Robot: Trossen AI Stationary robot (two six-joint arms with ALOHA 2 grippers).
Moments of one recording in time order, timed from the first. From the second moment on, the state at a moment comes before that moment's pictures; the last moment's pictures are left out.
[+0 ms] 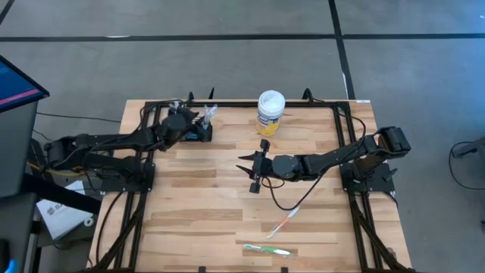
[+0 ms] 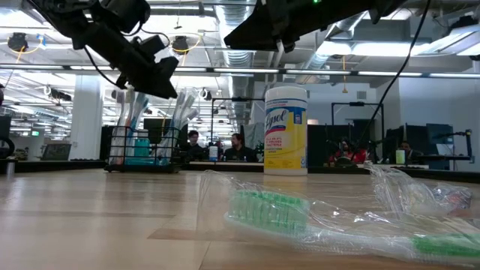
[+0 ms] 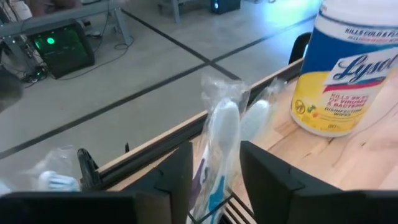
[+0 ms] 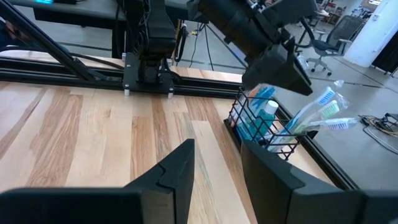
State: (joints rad) left arm 0.37 1.06 0.54 0.10 -0.60 -0.18; right arm 0.19 1.62 0.95 0.41 0.47 -0.10
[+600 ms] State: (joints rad) left arm 0.13 0.88 0.54 0.09 -0.43 -0.16; right arm 0.25 1.62 0.95 0.37 0.47 -0.10
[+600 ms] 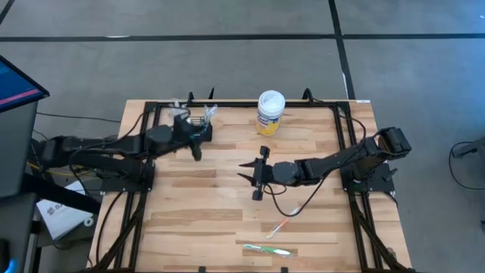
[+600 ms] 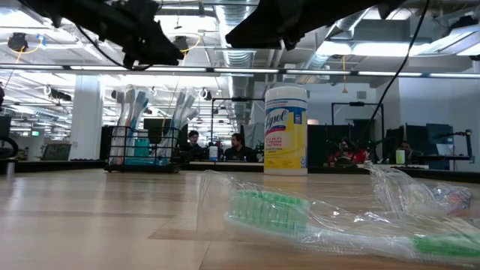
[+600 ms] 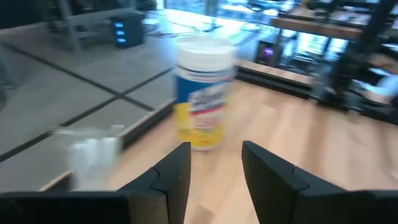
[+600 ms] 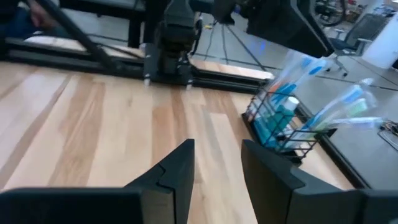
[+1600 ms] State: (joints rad) left arm -0.16 1.05 0.54 0.23 -0.43 -0.16; right arm 0.51 1.62 0.95 -0.26 0.12 0.26
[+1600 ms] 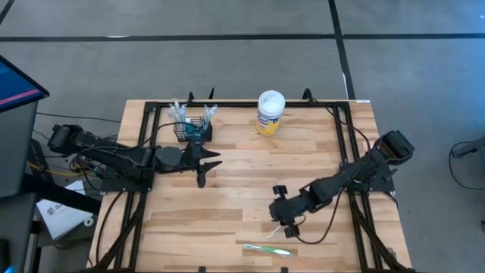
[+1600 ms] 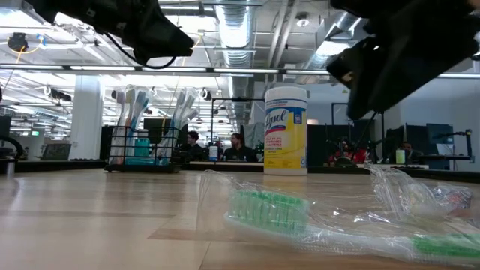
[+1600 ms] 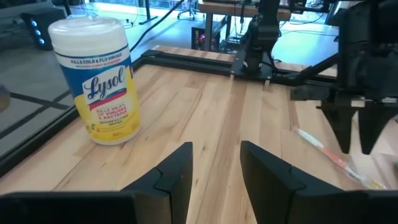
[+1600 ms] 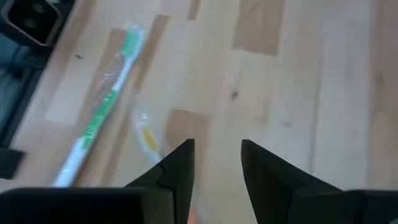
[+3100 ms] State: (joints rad) left arm -0.16 1.05 0.53 0.25 -0.43 -0.16; right arm 0.59 1.84 0.95 -0.15 0.05 0.31
